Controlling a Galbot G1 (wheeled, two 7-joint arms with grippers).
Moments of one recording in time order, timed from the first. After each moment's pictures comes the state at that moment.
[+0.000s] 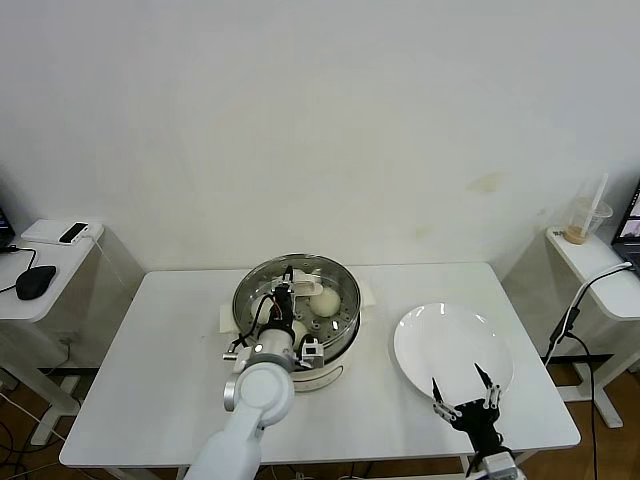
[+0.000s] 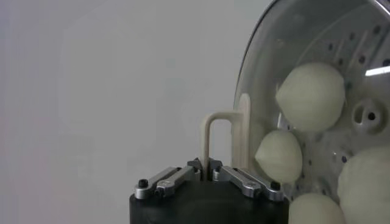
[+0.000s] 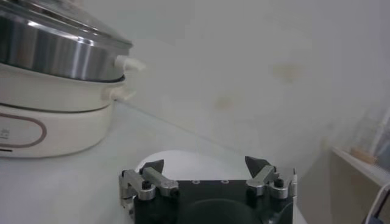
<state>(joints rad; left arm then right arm) 0.98 -1.45 -0.11 -1.80 1.49 0.39 0.32 -1.64 1.45 0.69 1.96 -0.22 0.08 -0.14</state>
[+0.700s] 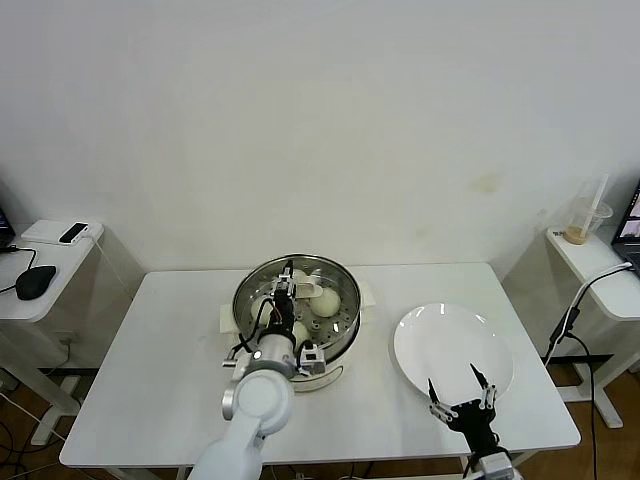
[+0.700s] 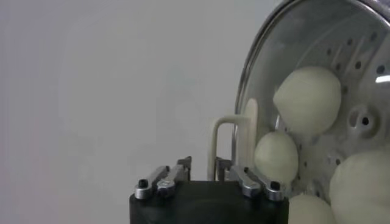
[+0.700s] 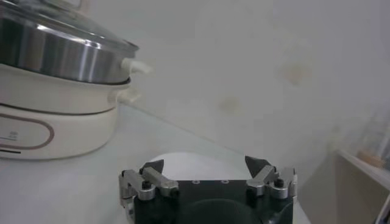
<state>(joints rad) 1.03 -1.45 -0.11 -1.86 1.47 0.39 0.30 -1.65 1.45 0.68 1.96 -0.22 0.08 -0.14</state>
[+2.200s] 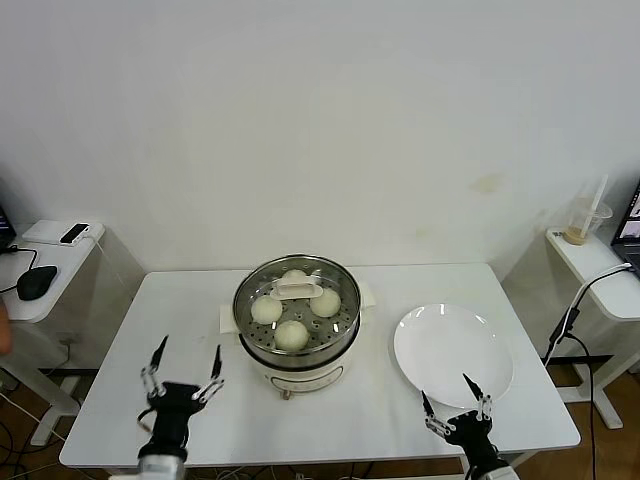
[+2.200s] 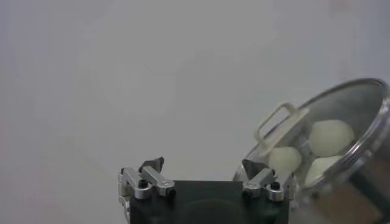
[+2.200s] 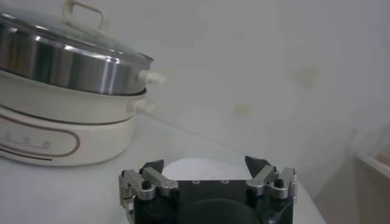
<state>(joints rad) 1.73 -1.36 -0.55 -2.16 0.18 -0.09 -0.18 -1.71 1.37 0.65 1.98 -0.09 0.12 -0.16</state>
